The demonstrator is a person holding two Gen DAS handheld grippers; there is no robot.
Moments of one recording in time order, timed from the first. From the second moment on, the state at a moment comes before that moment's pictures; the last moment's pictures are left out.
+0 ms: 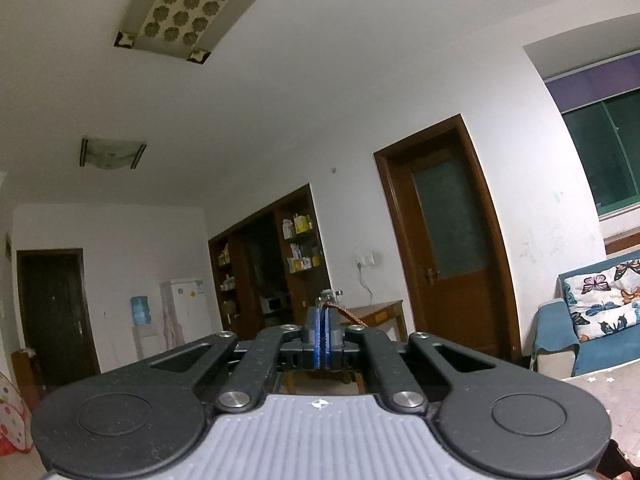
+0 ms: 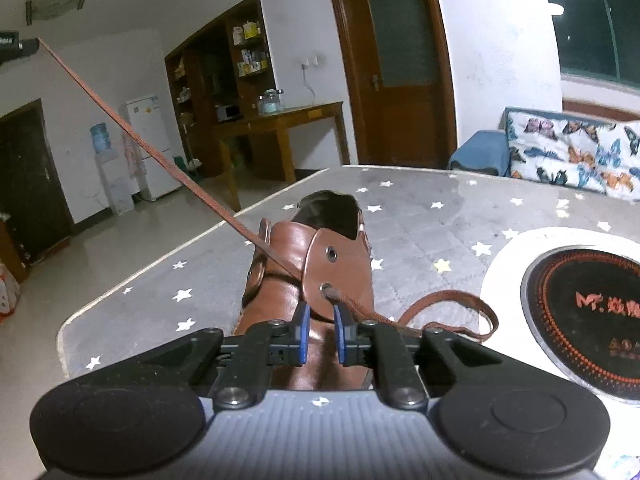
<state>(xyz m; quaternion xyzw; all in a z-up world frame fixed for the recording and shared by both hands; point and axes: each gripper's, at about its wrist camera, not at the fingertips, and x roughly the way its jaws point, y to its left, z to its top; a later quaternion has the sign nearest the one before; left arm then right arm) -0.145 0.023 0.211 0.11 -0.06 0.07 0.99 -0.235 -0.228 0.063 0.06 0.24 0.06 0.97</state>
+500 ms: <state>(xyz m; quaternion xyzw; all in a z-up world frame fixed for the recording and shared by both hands) -0.132 0.034 0.206 0.11 -0.04 0.08 0.99 -0.246 -0.226 0.055 0.04 0.26 0.06 0.96</state>
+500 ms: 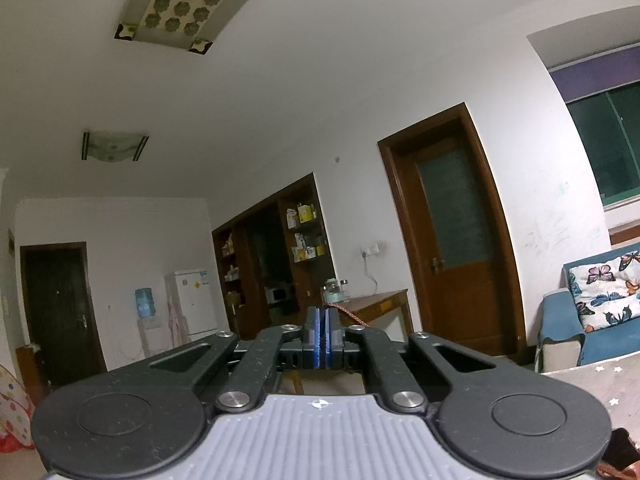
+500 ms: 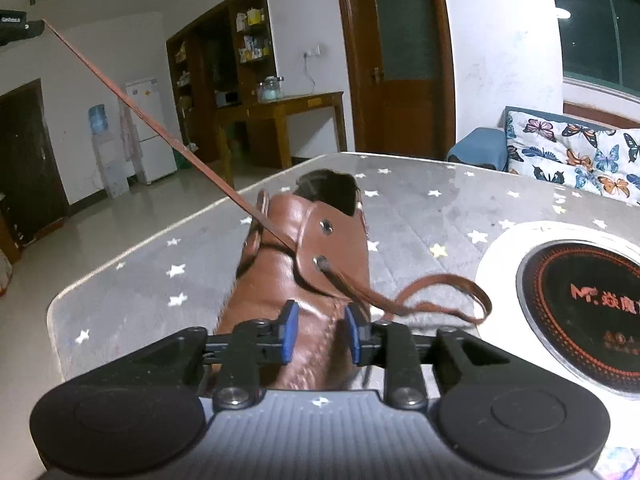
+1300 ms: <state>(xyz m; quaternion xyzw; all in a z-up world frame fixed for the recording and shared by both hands) -0.120 0.035 0.203 0.12 -0.03 0.10 0.99 -0.244 -0.277 0.041 0.06 0.29 0.02 0.95</state>
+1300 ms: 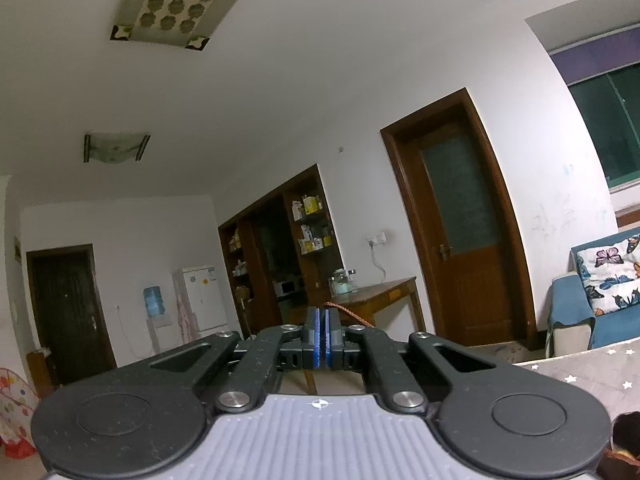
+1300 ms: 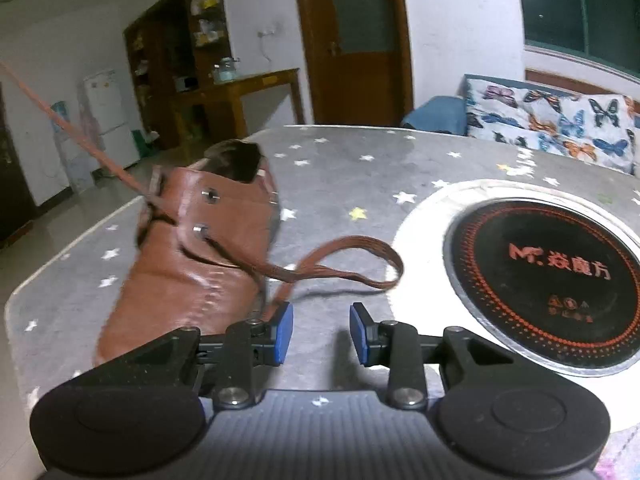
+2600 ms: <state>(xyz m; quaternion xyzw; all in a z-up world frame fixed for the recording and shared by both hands) -0.114 0.071 0.204 0.07 -0.01 0.14 0.99 -0.242 -0.224 0.064 0.09 0.21 0.03 0.97</state>
